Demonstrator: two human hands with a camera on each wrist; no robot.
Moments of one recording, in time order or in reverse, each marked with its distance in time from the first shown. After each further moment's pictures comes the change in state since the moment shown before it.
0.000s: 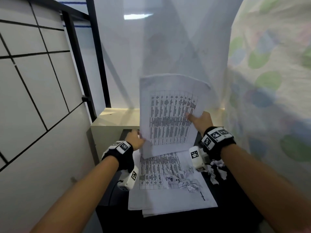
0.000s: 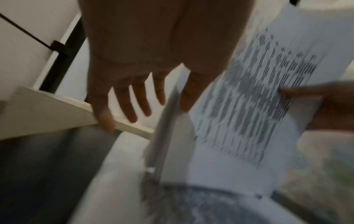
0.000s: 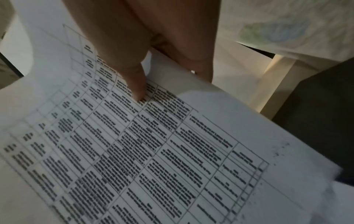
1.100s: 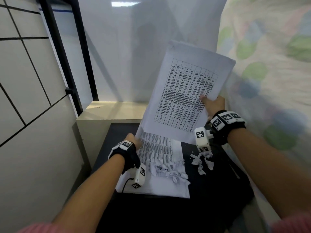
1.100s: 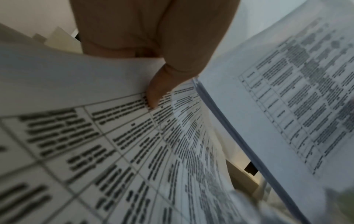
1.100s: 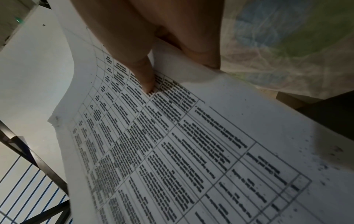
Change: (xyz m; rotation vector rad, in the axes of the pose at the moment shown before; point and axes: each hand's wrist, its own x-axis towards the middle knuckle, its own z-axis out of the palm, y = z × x) left_hand -0.012 0.014 0.047 0.011 -0.047 -0.219; right_hand 0.028 -0.005 -0.057 0.122 0.303 0.043
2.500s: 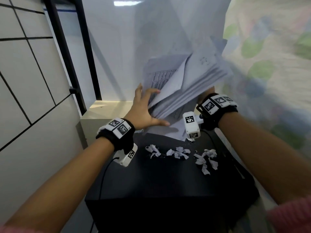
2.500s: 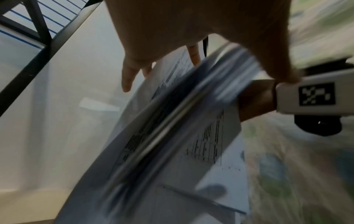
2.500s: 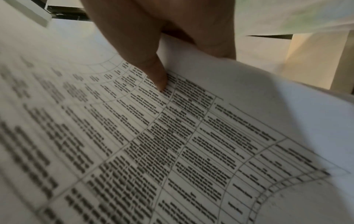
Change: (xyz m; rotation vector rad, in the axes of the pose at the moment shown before) left_hand -0.053 0.062 -0.074 -0.014 0.160 0.870; right_hand -0.014 -0.055 0.044 -0.130 -0.334 -0.061
